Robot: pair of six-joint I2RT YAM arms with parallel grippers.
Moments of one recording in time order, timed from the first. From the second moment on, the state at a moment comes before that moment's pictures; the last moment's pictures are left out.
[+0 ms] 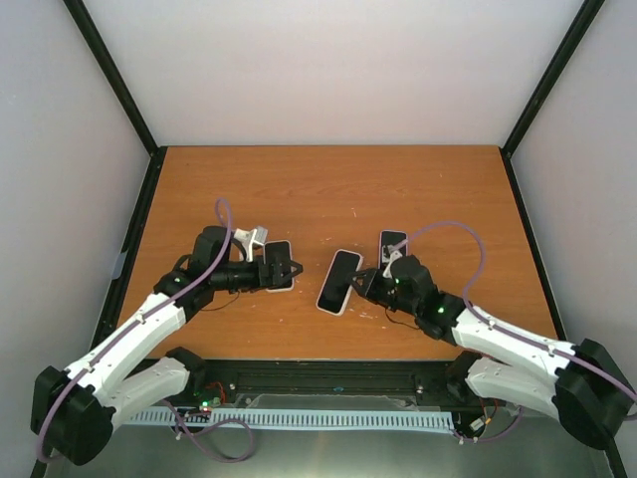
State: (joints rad) left arm -0.48 0.93 0.63 -0.32 0.65 -0.75; right arm 0.81 0.96 0.42 0.10 -0.10 1.12
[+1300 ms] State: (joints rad) left arm -0.48 0.87 0.70 -0.47 0.33 -0.67; right arm 0.42 1.60 0.83 -0.13 -0.50 0.66
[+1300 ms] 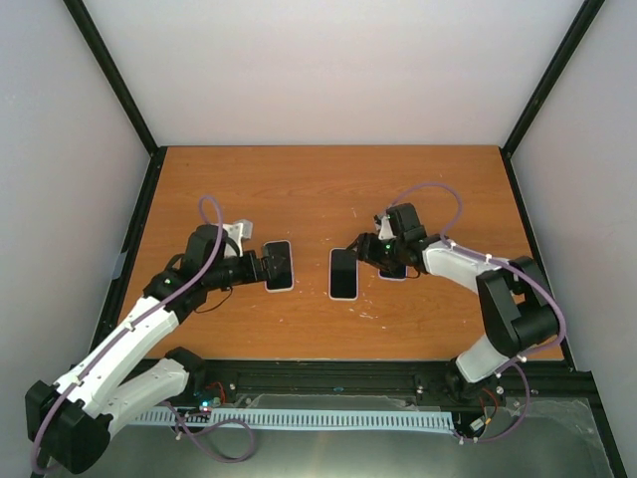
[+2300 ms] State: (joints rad) left arm -0.48 0.80 0.99 -0.53 0.14 -0.58; right arm 0.41 0.60 0.95 -0.74 -0.12 0.64
